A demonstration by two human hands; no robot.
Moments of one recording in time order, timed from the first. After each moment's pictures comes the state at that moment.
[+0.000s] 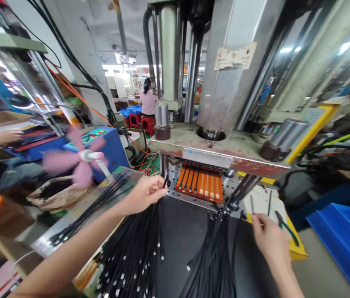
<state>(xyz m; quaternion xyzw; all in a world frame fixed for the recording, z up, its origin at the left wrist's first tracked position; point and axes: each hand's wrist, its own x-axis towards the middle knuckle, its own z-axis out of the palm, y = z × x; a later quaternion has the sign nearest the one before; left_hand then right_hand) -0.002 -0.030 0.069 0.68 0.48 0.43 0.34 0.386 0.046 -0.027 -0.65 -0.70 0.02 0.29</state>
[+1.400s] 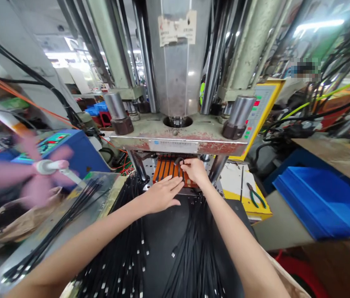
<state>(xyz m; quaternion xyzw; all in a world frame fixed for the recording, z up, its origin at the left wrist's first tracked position) 0.080 0.030 0.012 0.92 0.39 0.08 -0.06 0.244 0.133 0.019 -0.52 -0.73 0.28 0.34</state>
